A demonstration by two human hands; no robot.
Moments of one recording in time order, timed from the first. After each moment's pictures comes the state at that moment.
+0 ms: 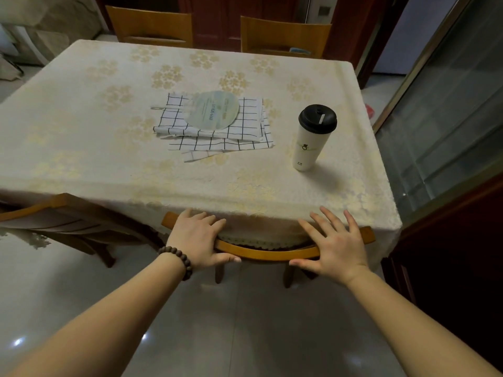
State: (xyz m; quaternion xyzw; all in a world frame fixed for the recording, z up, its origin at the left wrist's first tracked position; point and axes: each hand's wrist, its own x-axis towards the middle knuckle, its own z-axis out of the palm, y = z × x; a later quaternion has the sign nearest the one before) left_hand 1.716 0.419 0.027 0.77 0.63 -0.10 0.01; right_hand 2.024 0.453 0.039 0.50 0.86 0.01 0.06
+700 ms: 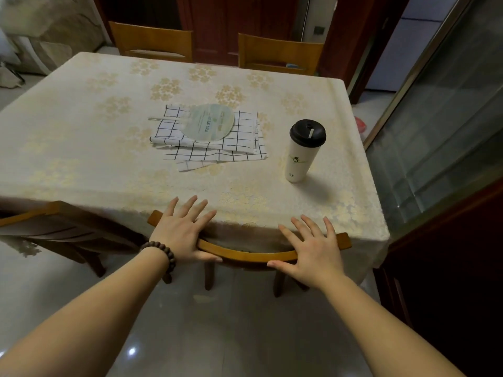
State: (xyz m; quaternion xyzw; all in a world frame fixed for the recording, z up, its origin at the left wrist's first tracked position) left_hand 1.691 0.440 0.025 0.77 0.63 -0.11 -0.03; right_hand 2.003 0.462 0.031 0.52 0.85 0.00 0.06
